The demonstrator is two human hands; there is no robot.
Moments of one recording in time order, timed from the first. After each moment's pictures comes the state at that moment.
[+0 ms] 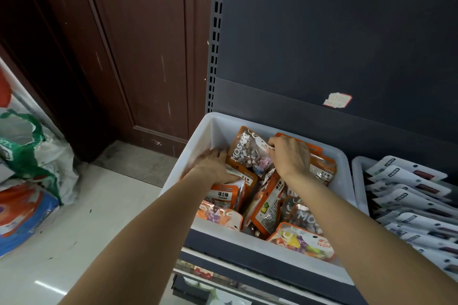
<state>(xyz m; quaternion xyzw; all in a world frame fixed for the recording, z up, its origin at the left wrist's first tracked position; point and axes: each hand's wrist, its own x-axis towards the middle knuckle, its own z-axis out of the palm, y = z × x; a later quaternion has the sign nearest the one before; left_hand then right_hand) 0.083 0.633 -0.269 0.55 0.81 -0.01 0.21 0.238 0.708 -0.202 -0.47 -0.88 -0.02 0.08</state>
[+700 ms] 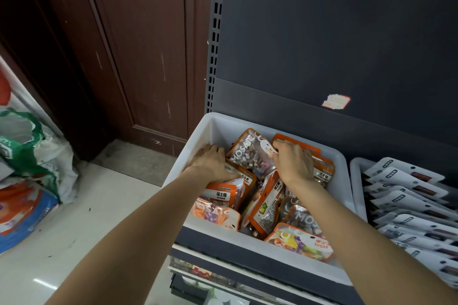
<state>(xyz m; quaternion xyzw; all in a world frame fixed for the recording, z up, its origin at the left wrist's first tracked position) 0.082 0.632 -0.259 0.56 0.81 0.01 0.16 0.252 0.703 -0.198 -0.48 -0.88 0.02 0.06</state>
